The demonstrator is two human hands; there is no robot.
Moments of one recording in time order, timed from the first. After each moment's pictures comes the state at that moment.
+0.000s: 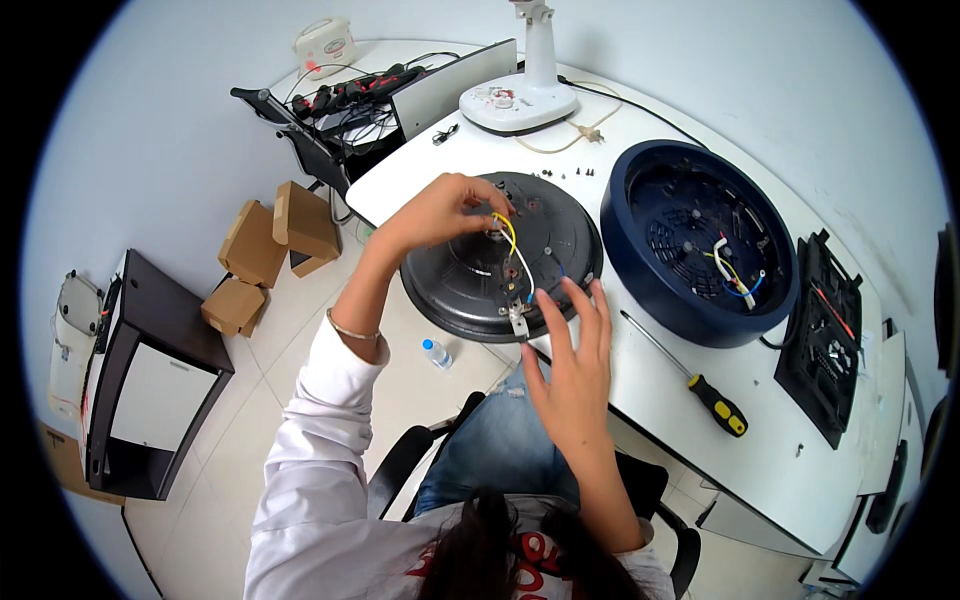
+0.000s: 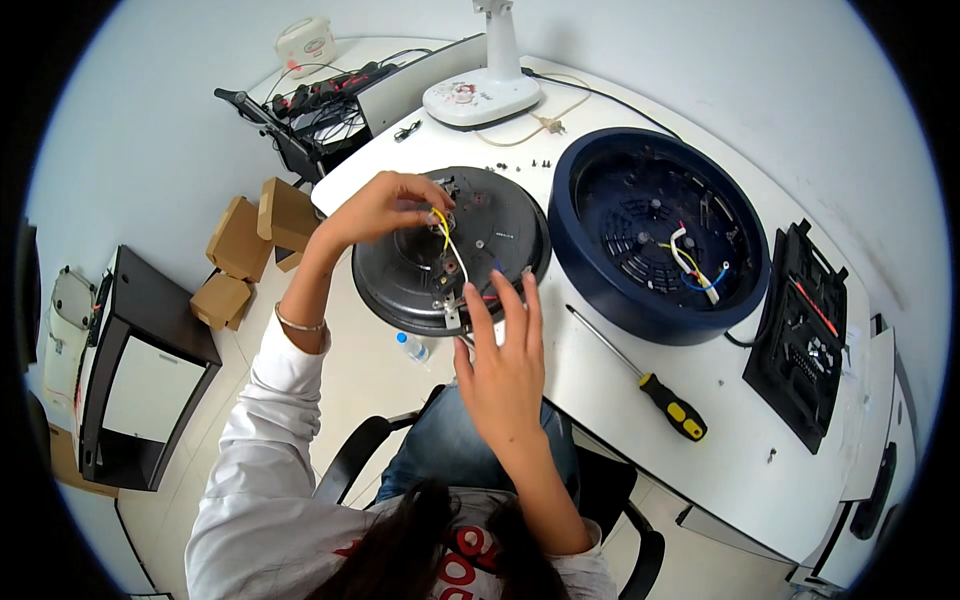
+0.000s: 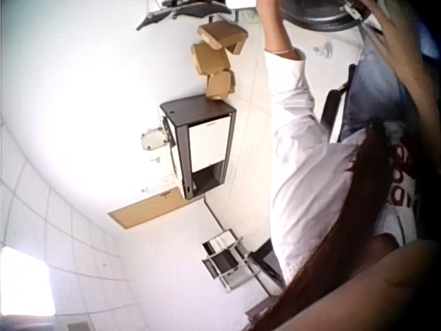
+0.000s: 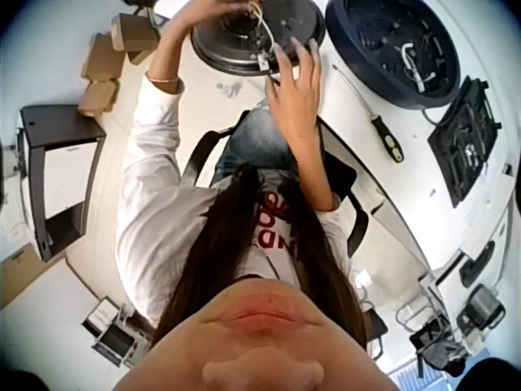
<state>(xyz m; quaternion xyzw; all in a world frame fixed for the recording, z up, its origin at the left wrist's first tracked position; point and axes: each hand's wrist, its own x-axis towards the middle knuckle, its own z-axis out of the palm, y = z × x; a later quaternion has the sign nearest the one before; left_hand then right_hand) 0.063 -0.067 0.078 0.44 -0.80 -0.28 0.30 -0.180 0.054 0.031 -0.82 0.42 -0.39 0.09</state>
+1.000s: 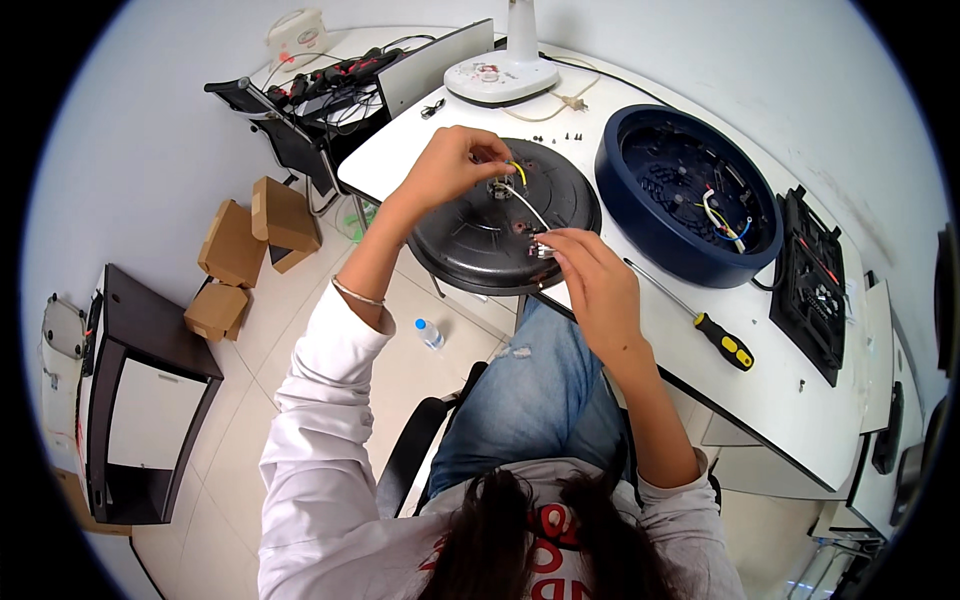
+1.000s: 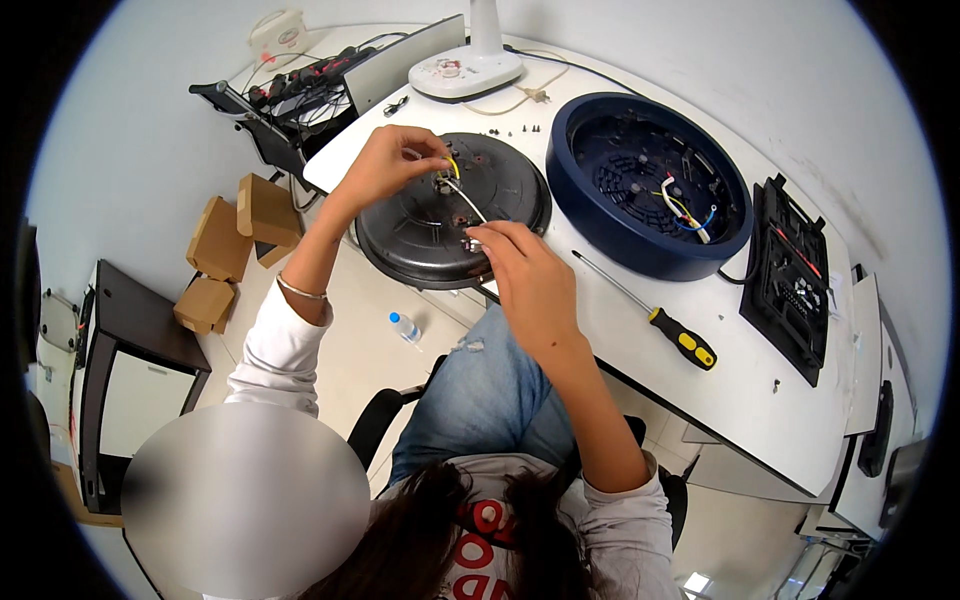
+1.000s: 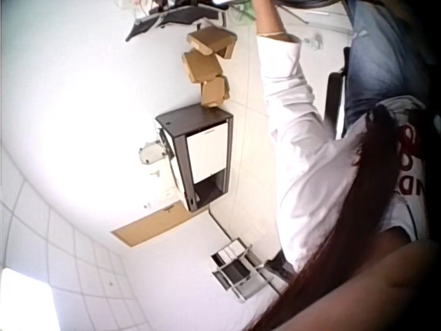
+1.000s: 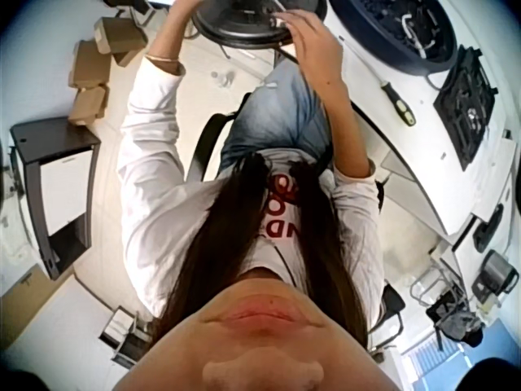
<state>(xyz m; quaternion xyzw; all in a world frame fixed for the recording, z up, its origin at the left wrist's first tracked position) 0.056 -0.061 0.078 0.49 -0.76 -0.20 0.38 -0.178 0.028 0.036 -0.82 0.36 -0.43 0.10</state>
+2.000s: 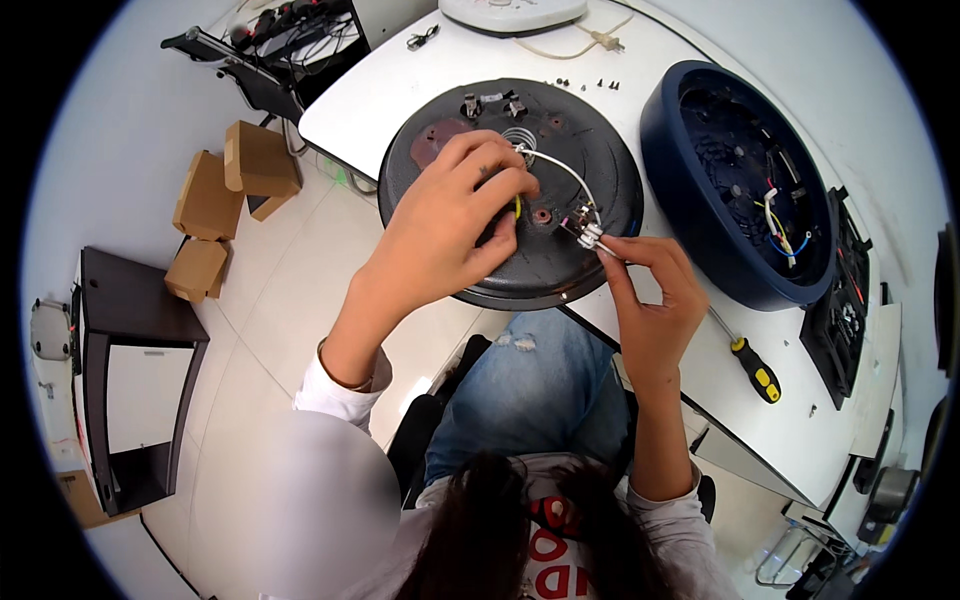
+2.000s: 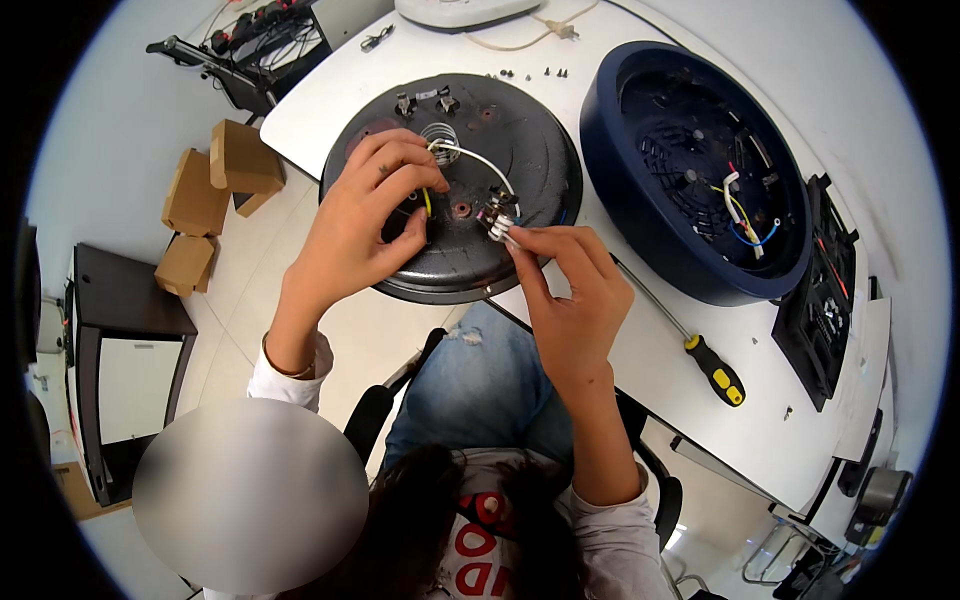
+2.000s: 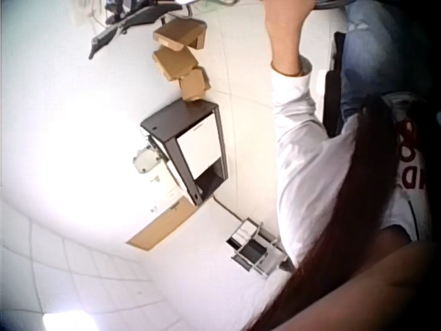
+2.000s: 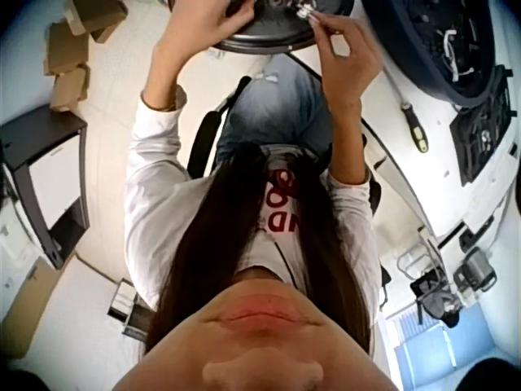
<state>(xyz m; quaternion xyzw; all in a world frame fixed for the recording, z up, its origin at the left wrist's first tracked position) 0.043 -0.007 0.041 0.41 -0.83 0.00 0.38 -0.172 0.008 0.025 -0.73 0.42 -0.52 0.14</state>
